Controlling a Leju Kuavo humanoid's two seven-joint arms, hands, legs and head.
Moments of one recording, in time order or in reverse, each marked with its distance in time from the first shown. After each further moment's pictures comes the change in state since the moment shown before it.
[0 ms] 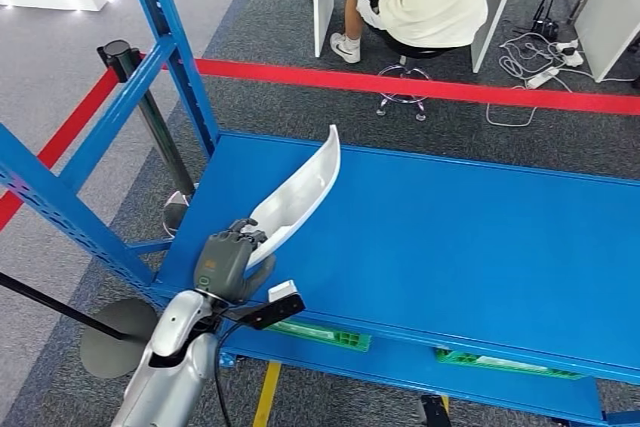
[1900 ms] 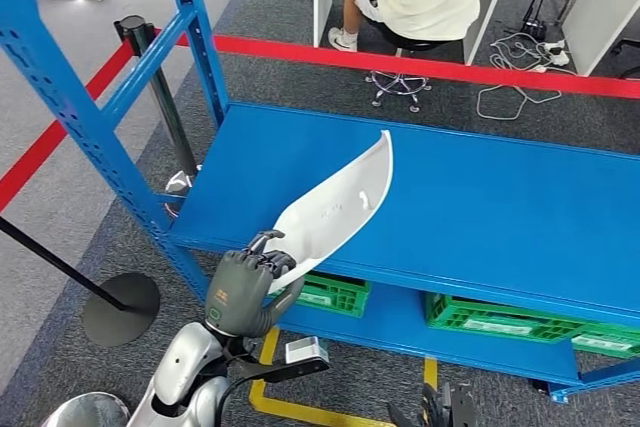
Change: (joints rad) left arm 0.170 0.013 -0.232 -0.282 0.005 0.069 0.000; right arm -0.038 0.001 -0.082 -0.015 -0.097 0.063 -0.303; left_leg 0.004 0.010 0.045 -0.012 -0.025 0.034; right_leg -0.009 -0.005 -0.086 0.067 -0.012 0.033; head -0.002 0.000
